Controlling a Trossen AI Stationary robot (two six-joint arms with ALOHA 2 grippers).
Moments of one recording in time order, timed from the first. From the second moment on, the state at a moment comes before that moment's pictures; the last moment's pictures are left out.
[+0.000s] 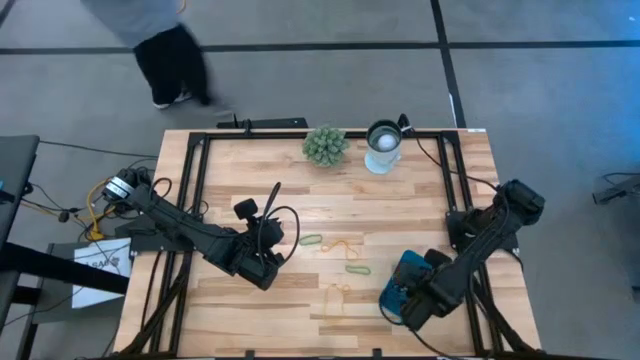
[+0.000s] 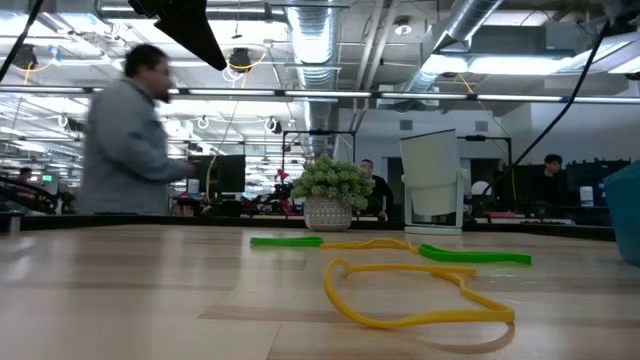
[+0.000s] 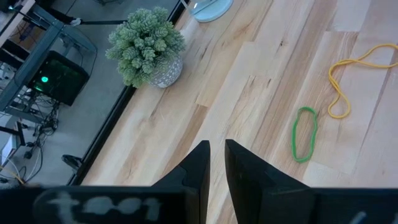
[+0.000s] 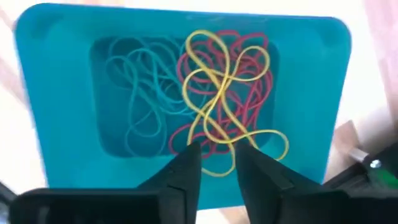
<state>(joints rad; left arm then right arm) -0.50 1.56 1.25 -1.06 -0.93 -0.74 0.80 1.70 1.25 -1.25 0.06 1.31</state>
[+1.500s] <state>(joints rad) -0.35 1.10 0.79 -0.40 -0.75 -0.34 0.20 1.21 0.61 -0.21 0.27 0.60</state>
